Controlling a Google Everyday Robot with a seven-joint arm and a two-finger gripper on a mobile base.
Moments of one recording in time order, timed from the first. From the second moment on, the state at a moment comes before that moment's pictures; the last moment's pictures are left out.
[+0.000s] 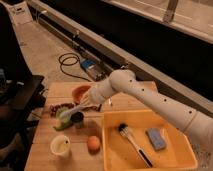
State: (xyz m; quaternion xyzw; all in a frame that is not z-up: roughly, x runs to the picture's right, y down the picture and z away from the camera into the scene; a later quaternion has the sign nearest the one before) arm -0.104 0.075 0.736 -0.16 -0.45 -0.15 0.87
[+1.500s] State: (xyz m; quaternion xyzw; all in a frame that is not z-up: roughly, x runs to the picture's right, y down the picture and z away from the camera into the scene) arm -0.089 0.110 0.707 -0.17 -0.42 -0.12 0.88
